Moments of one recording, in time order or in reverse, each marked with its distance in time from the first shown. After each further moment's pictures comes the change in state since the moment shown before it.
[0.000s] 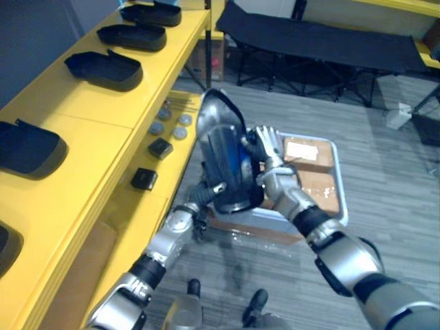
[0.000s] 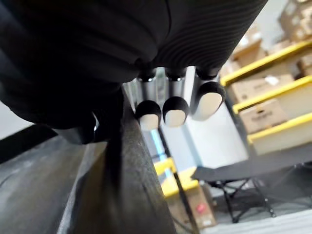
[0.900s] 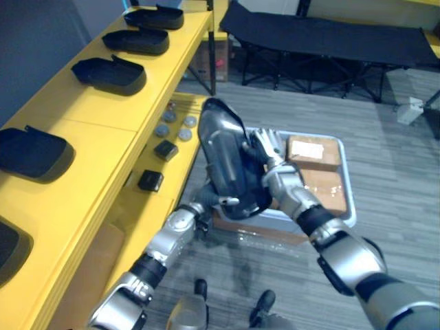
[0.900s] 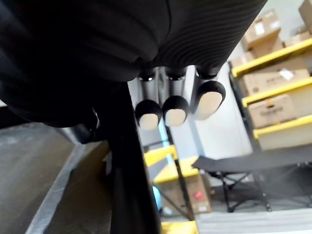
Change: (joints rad) left arm -0.001 0.001 -0.001 -0.027 -0.023 0.090 -0.177; right arm -0.034 -0.027 0.004 0.062 -0.172 0.022 0.152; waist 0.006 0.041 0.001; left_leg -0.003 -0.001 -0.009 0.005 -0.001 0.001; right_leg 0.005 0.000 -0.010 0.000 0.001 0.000
